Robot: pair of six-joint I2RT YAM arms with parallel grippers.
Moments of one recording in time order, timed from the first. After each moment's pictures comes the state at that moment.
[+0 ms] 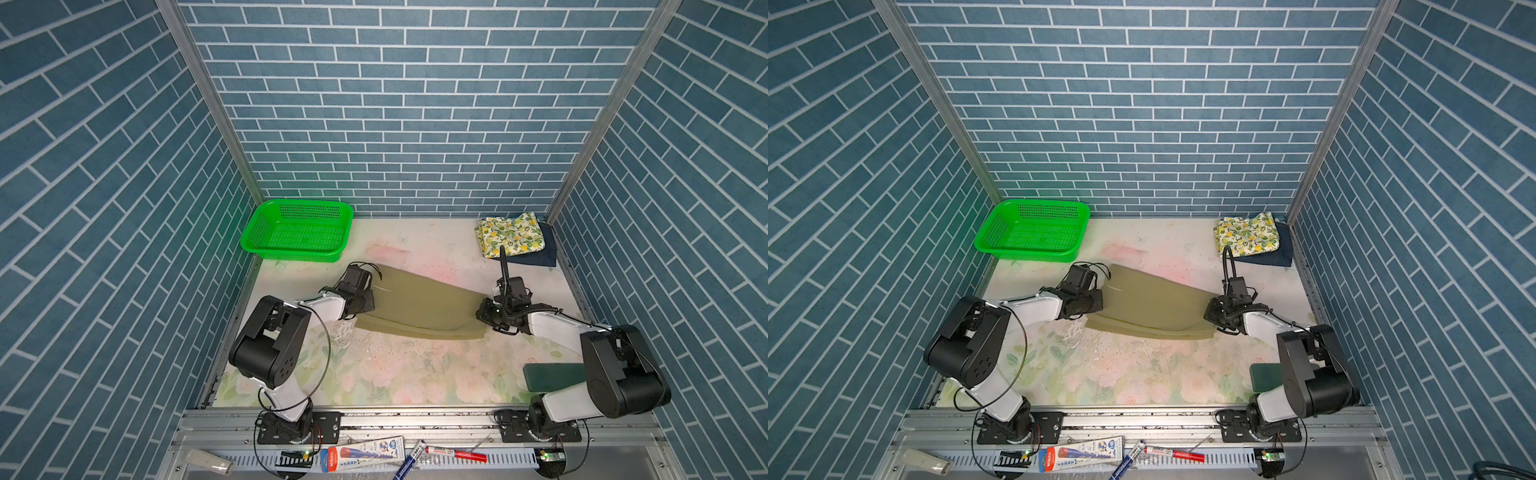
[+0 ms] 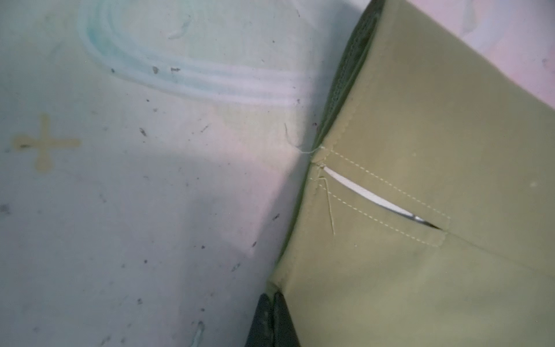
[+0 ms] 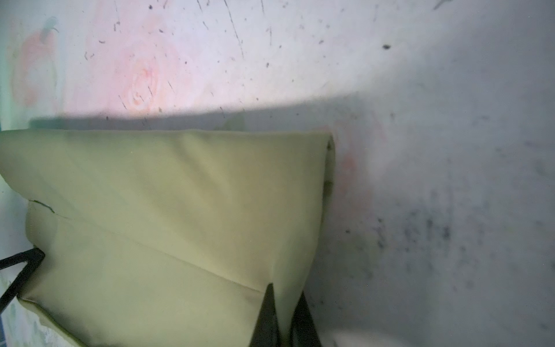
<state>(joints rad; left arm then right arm) -0.41 1.69 0.82 -0.12 -0.03 -0.50 0.27 1.43 0.62 -0.19 -0.21 0.59</state>
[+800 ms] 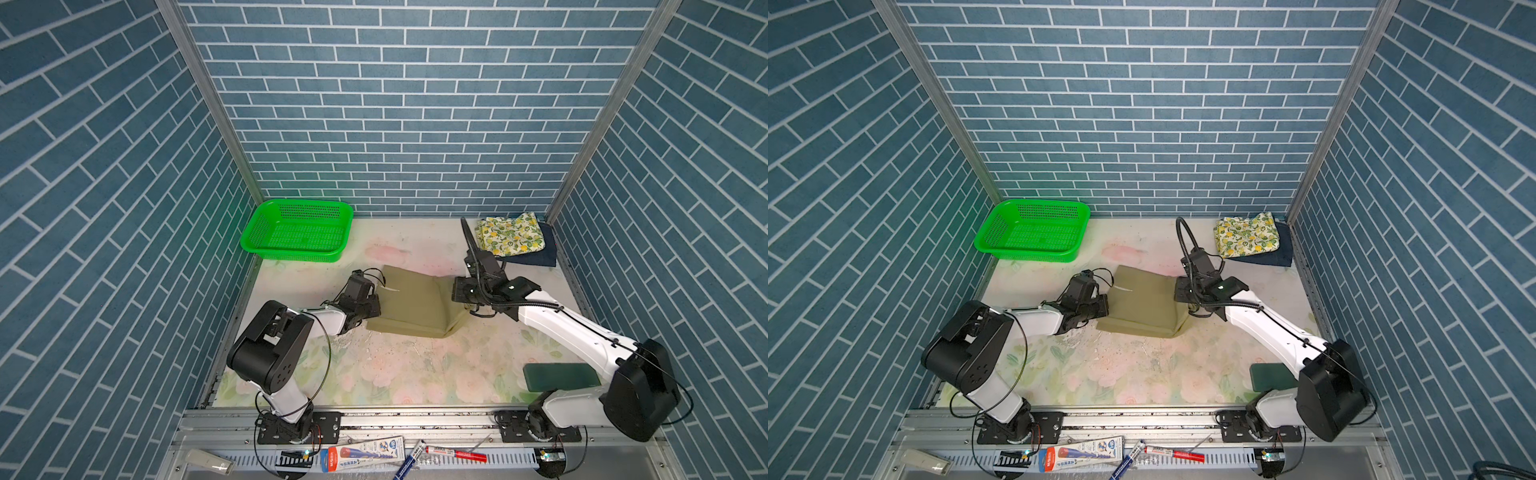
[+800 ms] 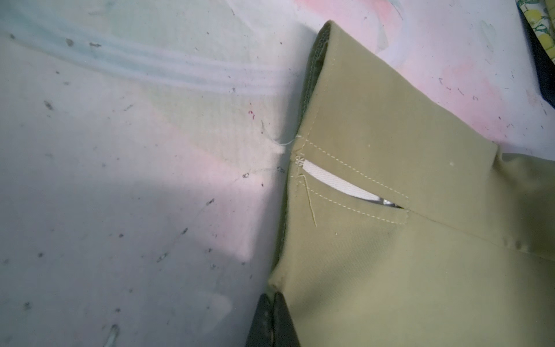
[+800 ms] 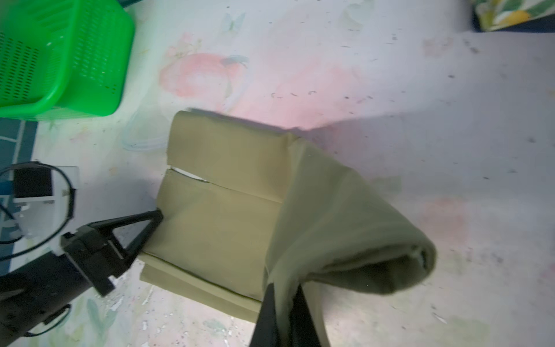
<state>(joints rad) -0.47 1.66 0.67 0.14 0.02 -0.59 0.68 1.40 1.06 -0.51 0.05 0.61</state>
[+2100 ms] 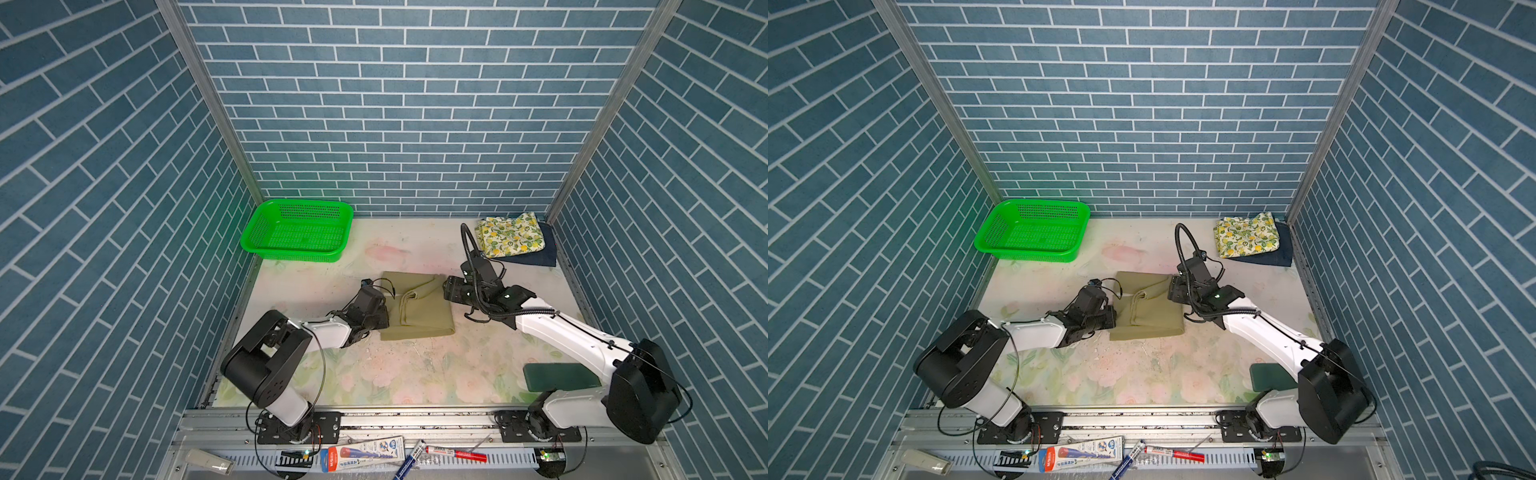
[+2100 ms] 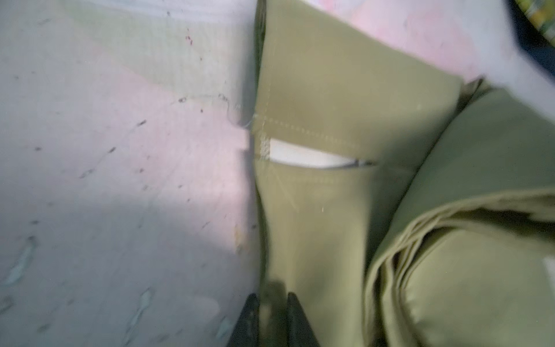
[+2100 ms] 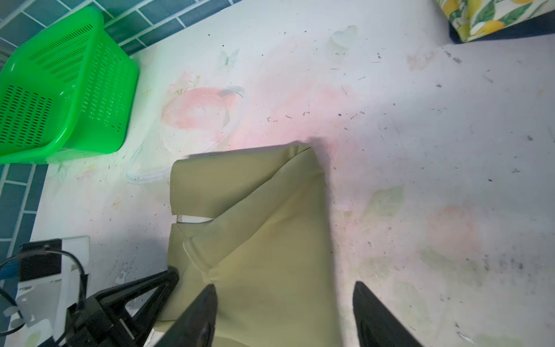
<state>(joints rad) -0.61 1.56 0.61 0.09 -0.06 -0.64 0.69 1.33 0.93 -0.38 0.16 0.68</state>
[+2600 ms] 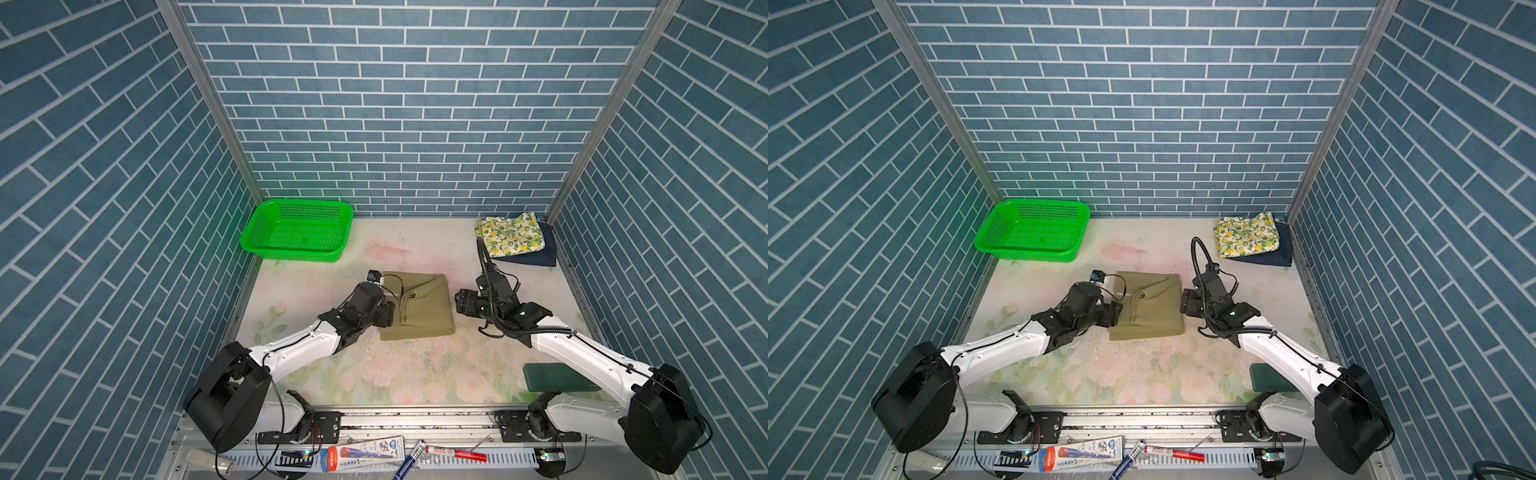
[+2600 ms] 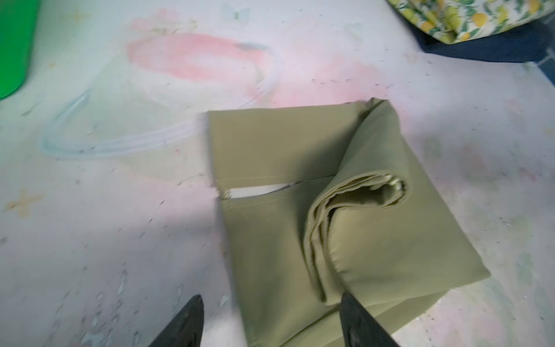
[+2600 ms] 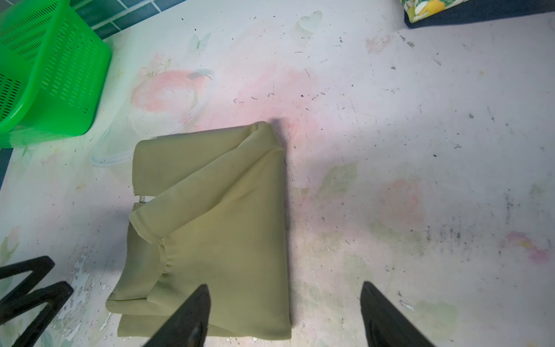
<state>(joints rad) -0.68 1.36 0.67 -0.03 -0.11 -0.35 0.63 1.18 0.74 -0.35 0.15 0.62</state>
